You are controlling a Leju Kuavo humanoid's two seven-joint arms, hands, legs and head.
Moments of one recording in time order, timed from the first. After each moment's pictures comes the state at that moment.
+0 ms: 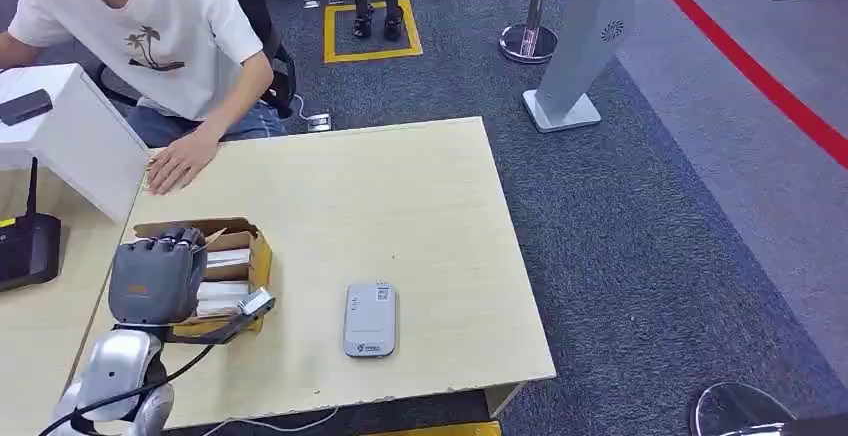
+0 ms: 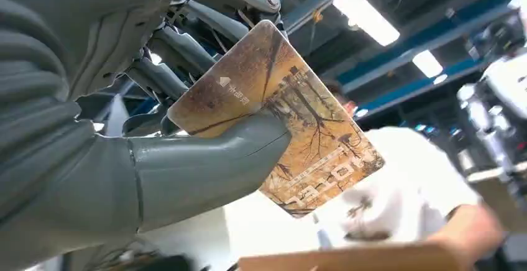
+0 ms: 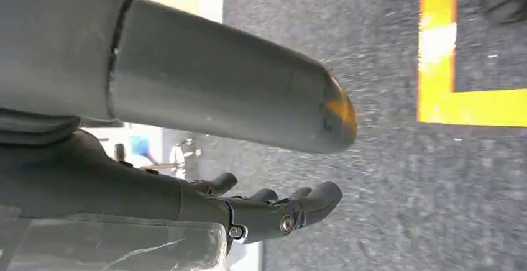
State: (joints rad) left arm -0.14 0.27 -0.28 -1.61 -1.56 0.22 0.20; right arm -0.09 0.00 1.56 -0.07 -1.28 -0.26 0.19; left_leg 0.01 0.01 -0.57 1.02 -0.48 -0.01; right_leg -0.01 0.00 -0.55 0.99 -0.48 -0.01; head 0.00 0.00
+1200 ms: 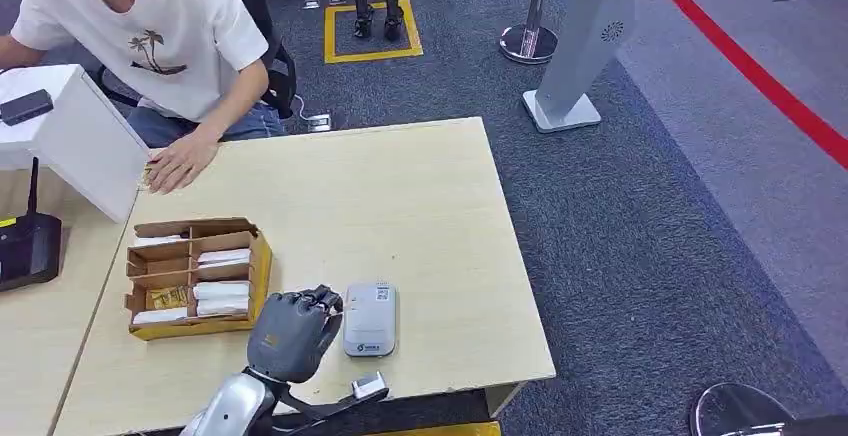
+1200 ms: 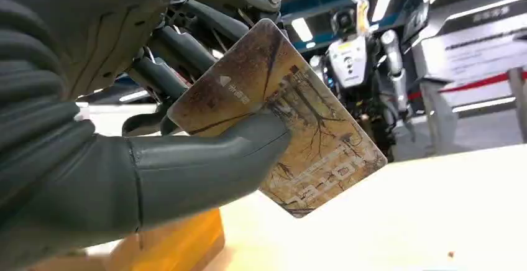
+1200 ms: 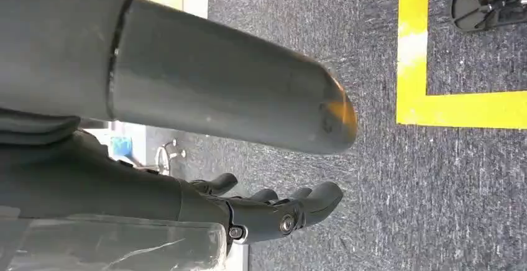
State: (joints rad) left arm -0.12 0.13 -0.60 -1.56 -1.42 0.24 0.07; right arm -0.10 0.00 1.56 -0.08 -1.29 -0.26 0.17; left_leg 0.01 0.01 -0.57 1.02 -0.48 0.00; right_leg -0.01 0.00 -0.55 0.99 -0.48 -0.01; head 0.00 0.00
